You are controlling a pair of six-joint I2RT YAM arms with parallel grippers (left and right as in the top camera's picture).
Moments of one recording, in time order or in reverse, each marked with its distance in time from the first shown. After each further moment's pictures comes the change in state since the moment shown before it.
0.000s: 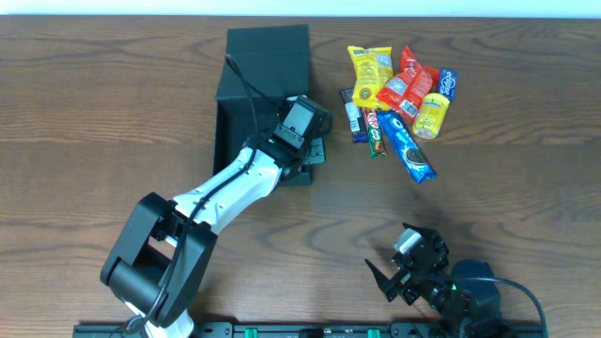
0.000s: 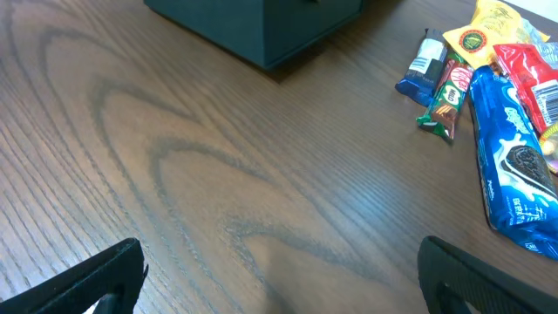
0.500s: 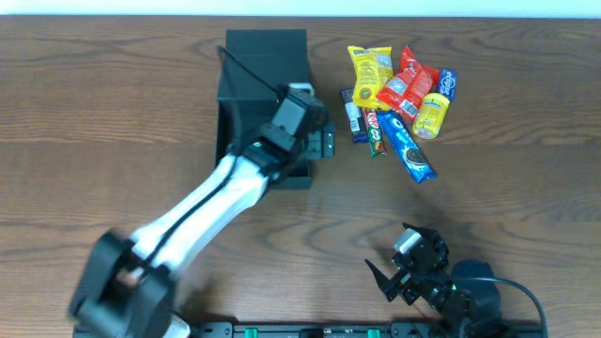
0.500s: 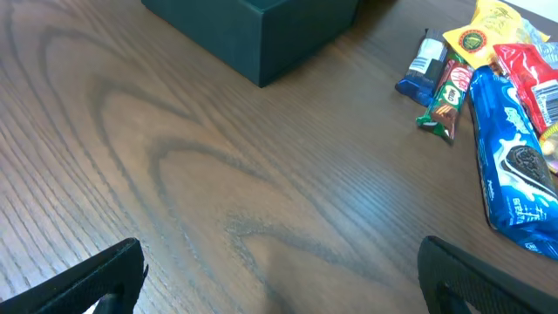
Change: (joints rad) left arm -0.001 -0.235 0.006 -0.085 -0.095 0.192; right arm 0.000 0.000 0.000 0.000 0.000 0.000
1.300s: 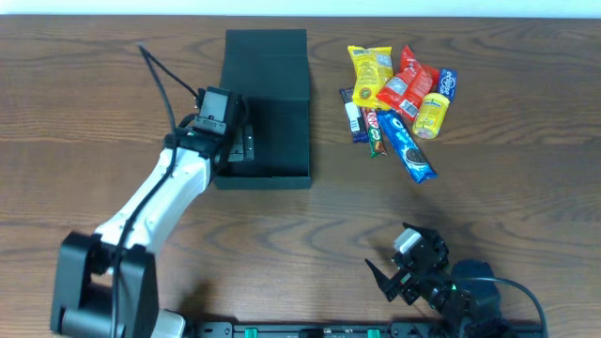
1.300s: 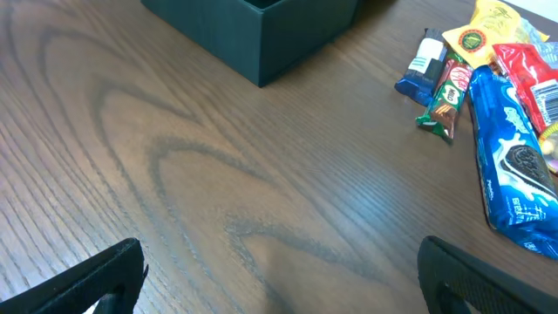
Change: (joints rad) left arm 0.325 0.048 -0.122 -0.109 -0.078 0.194; right arm 0.000 0.000 0.000 0.000 0.002 0.000
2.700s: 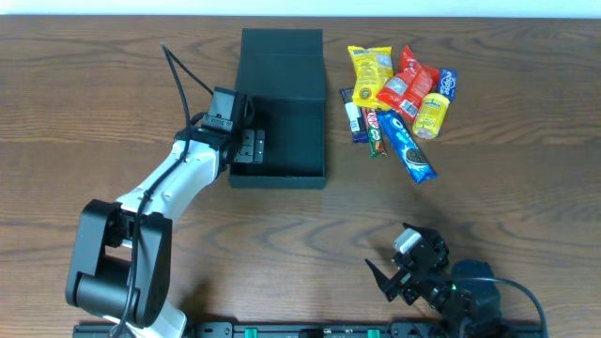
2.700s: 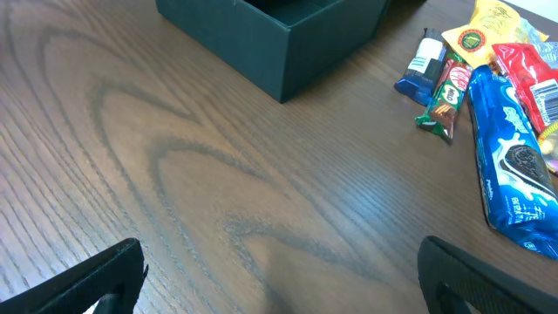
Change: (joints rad) left arm 0.002 0.105 0.005 0.090 0.146 0.086; right arm 0.000 0.000 0.000 0.000 0.001 0.000
